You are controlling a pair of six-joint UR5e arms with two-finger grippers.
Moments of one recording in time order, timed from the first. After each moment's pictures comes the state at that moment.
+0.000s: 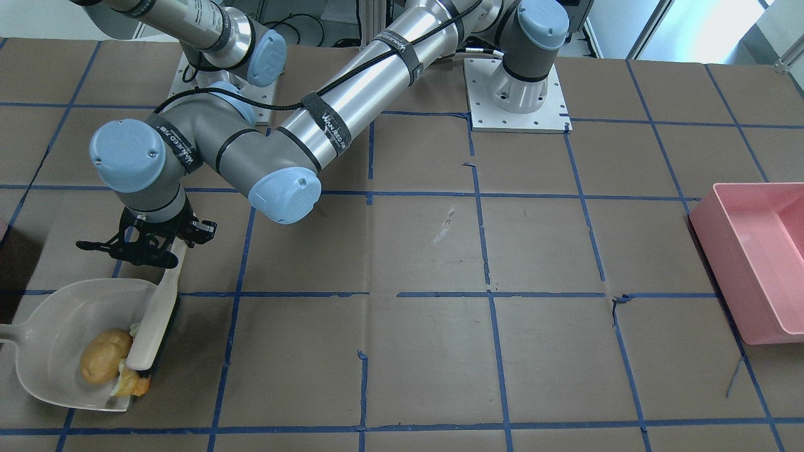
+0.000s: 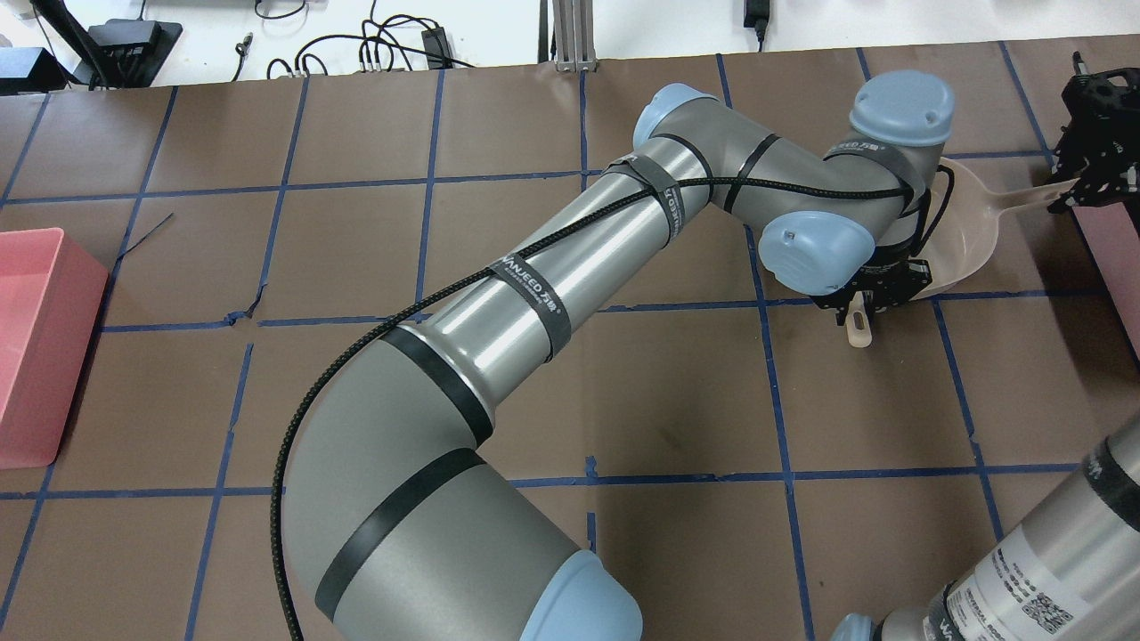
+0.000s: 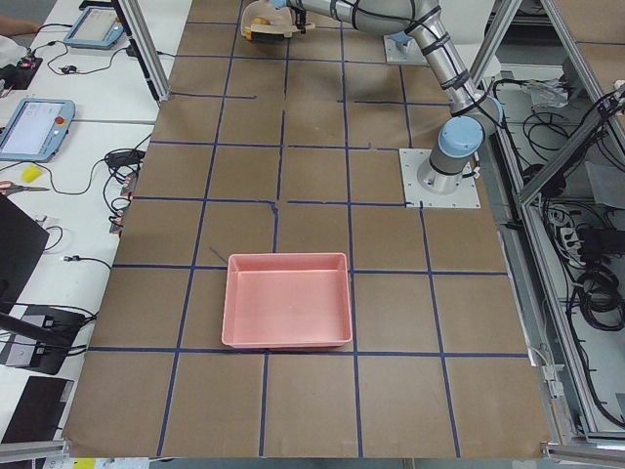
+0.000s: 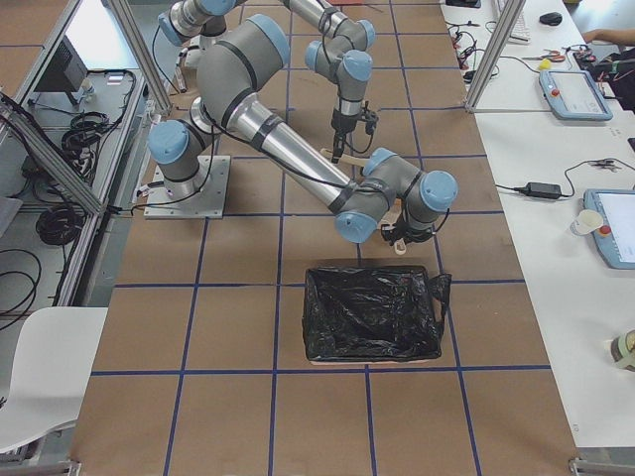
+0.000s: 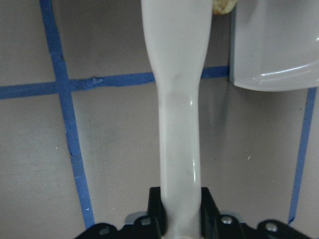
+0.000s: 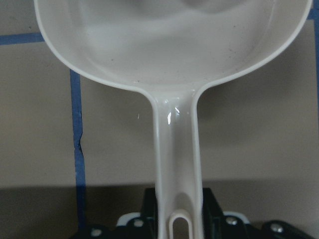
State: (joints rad) left arm -2.31 -2.51 -0.80 -1.37 1.33 -0.59; right arm 0.97 -0.93 1.29 -1.81 -1.49 -2.13
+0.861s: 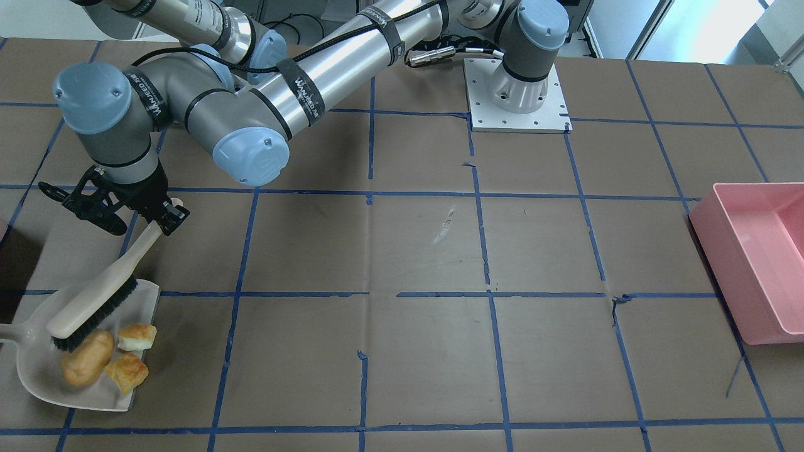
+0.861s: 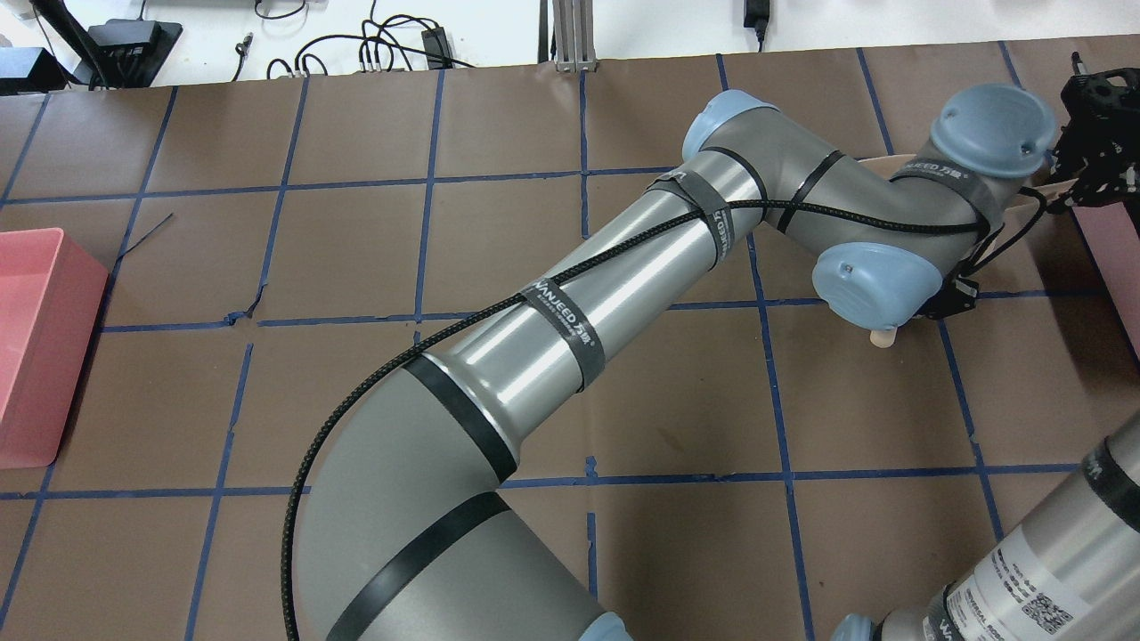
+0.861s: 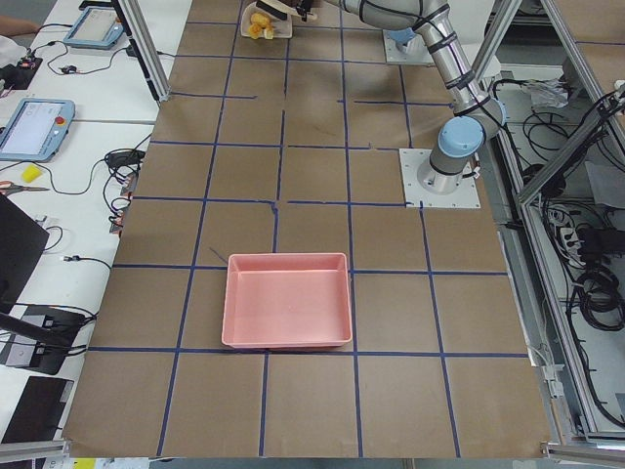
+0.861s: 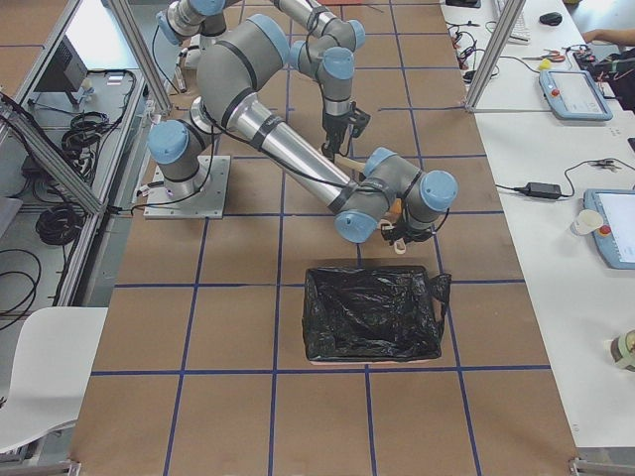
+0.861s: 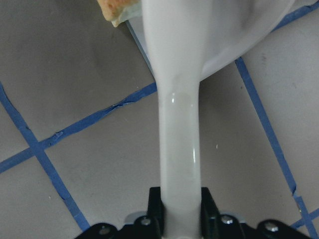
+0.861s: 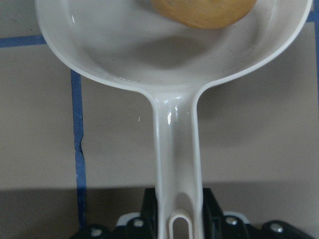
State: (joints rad) left arm -2.37 -2.49 -0.77 -1.34 1.44 -0.38; right arm 0.97 -0.93 1.28 -1.81 -1.49 -2.13
